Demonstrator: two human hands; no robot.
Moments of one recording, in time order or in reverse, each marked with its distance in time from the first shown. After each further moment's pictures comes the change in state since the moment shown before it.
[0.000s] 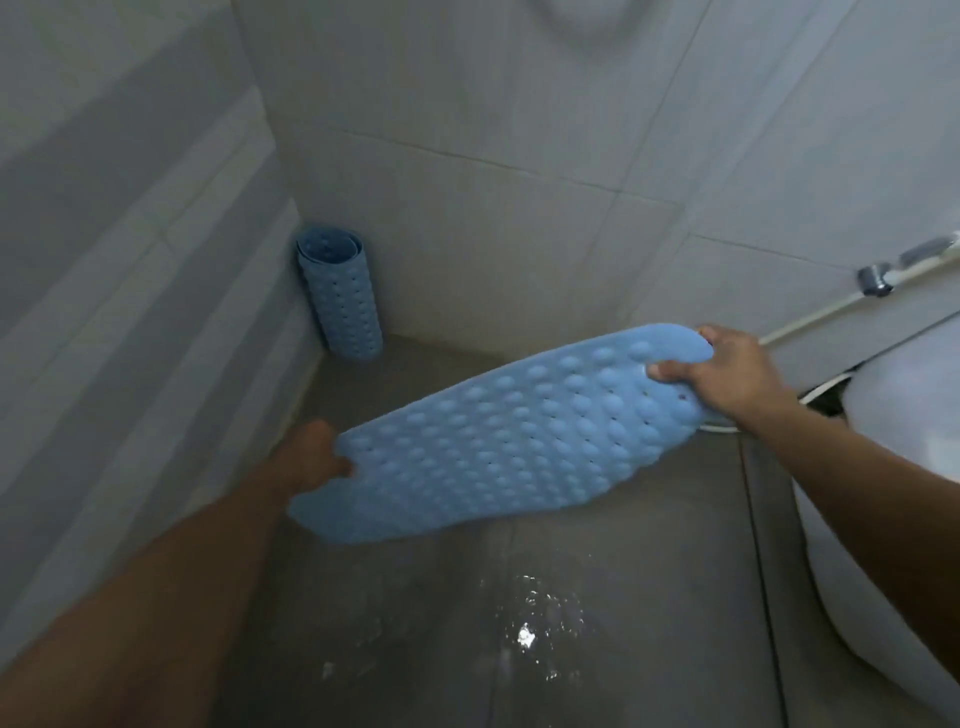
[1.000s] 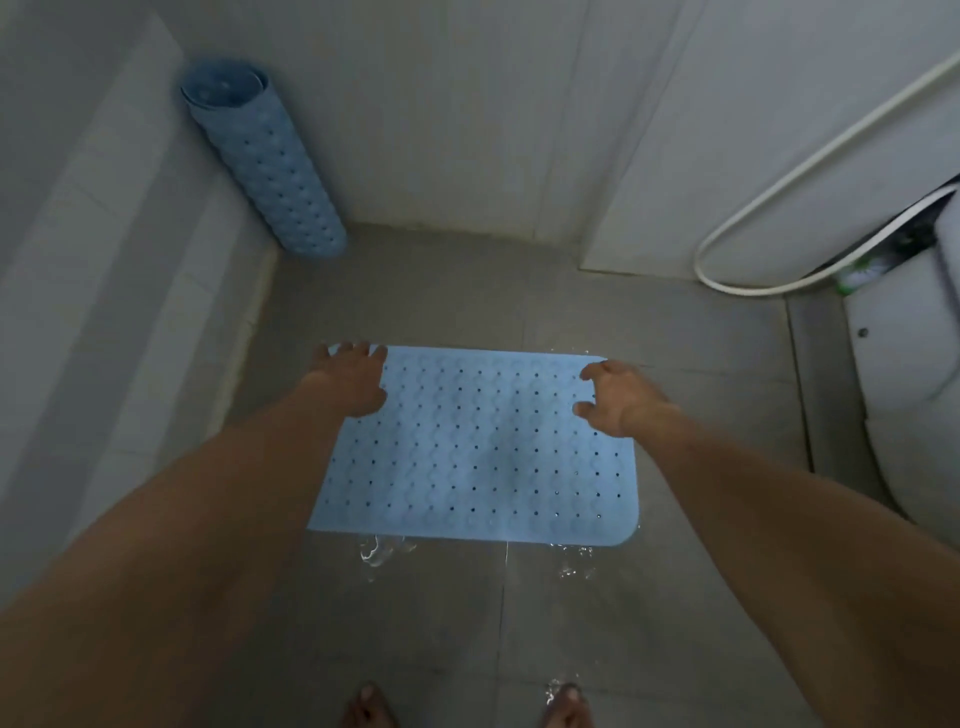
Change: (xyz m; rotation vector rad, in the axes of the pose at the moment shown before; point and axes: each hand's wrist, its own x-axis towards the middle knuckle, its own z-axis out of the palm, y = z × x) left_hand 0.089 0.045 0.159 0.749 -0.195 0.096; right_hand -0.016 0.208 0.202 -0.672 -0.563 0.016
